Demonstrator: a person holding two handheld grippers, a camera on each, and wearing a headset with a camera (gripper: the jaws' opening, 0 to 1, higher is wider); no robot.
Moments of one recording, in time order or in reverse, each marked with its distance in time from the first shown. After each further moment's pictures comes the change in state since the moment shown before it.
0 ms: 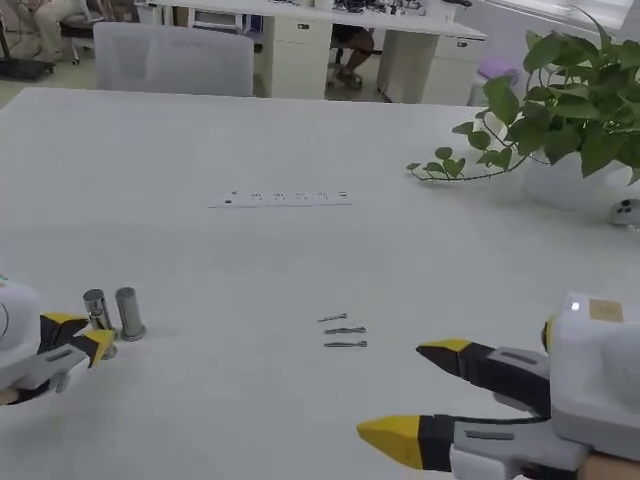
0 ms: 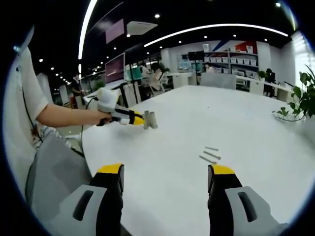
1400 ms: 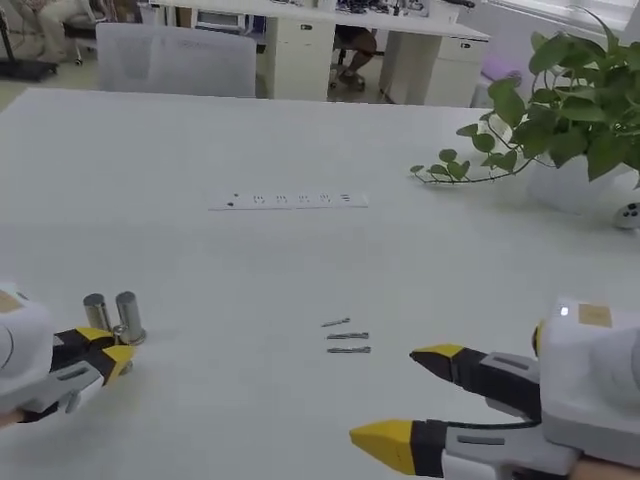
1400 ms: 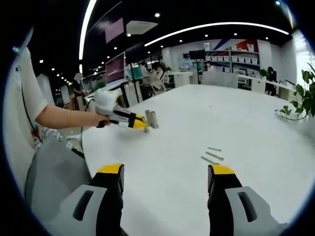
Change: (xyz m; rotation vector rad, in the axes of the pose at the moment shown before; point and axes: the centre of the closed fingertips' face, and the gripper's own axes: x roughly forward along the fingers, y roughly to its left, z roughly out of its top) left arm -0.001 -0.037 0.003 0.093 -0.029 -0.162; right arm 0.008 0.000 0.000 0.011 0.003 0.018
